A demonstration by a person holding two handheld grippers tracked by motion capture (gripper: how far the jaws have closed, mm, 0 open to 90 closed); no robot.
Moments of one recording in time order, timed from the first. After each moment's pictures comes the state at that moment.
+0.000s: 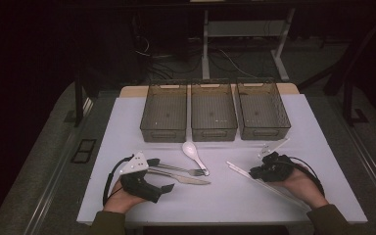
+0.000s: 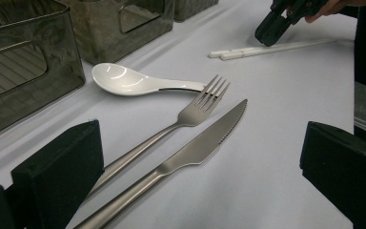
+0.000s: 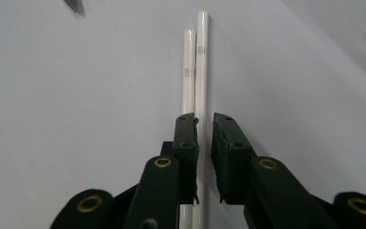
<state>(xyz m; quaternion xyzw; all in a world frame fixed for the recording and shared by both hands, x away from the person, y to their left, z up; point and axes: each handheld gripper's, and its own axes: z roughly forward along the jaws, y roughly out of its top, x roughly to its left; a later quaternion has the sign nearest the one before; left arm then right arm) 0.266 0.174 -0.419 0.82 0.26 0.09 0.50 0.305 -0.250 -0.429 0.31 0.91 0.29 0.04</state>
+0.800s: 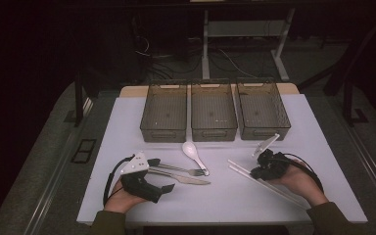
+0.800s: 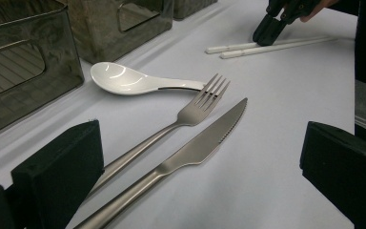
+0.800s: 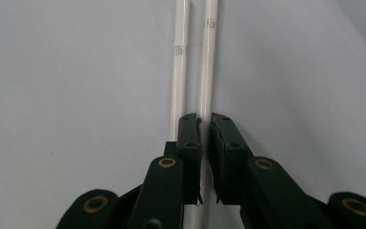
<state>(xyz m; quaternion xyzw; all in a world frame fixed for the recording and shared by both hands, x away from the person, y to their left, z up) 0.266 0.173 -0.420 0.83 0.25 0.09 0.50 0.317 -0.238 -0.427 0.29 0.93 0.21 0.03</state>
